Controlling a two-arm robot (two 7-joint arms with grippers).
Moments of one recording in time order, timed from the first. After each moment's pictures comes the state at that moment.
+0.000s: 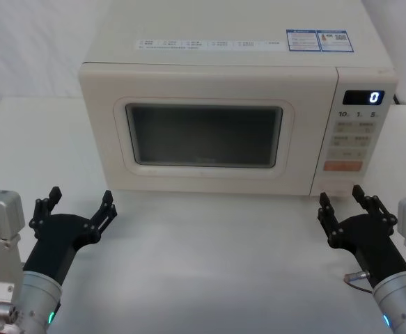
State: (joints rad) left arm 0.27 0.24 0.04 -1.85 -0.25 -0.02 -0.02; right arm -0.17 0.19 -0.26 -1.77 0.07 -0.06 -0.03
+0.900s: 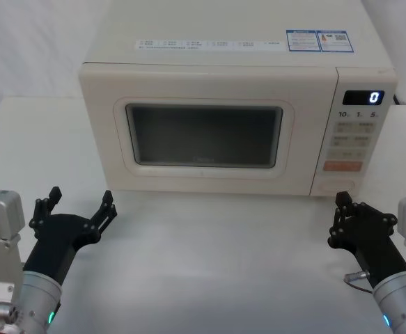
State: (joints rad) left arm 0.27 0.24 0.04 -1.85 -0.25 -0.02 -0.02; right arm -0.17 0.19 -0.26 -1.77 0.07 -0.06 -0.03
